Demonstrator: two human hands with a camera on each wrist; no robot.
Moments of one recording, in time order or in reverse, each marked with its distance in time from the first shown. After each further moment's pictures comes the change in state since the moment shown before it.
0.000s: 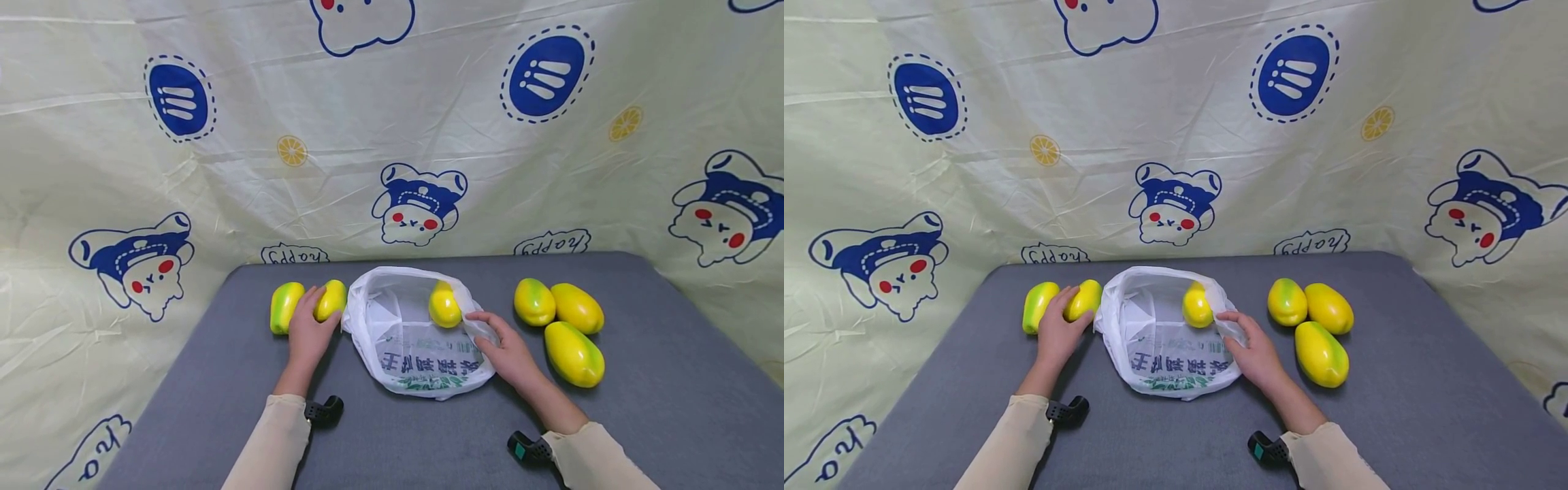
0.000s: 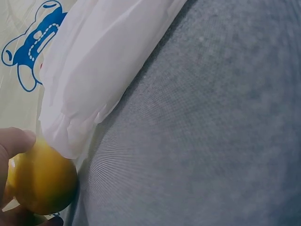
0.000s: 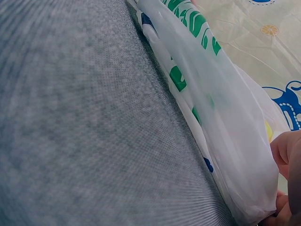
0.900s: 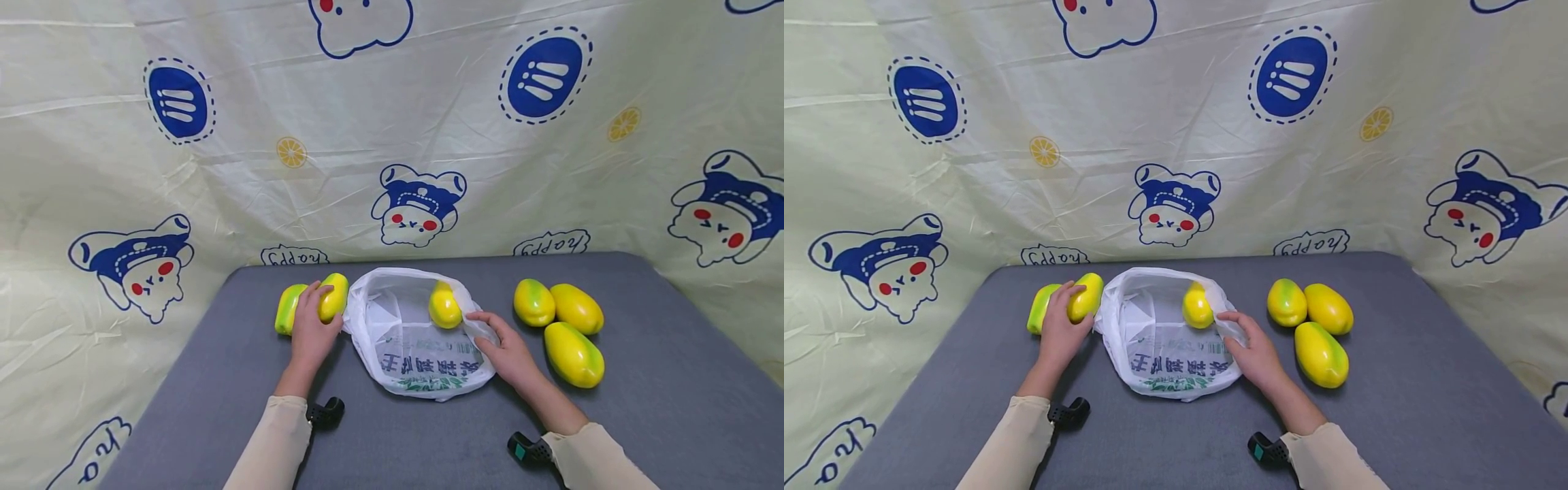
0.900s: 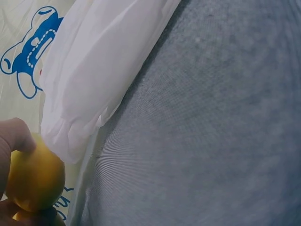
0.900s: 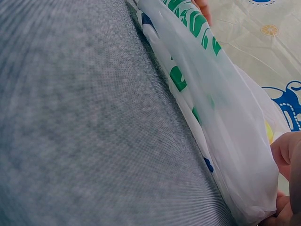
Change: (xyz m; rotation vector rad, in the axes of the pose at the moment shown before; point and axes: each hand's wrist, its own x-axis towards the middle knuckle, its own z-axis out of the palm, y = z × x) left_hand -0.001 0.008 0.001 0.013 -0.037 0.049; right_hand 0.000 -0.001 -0.001 0.014 0.000 0.015
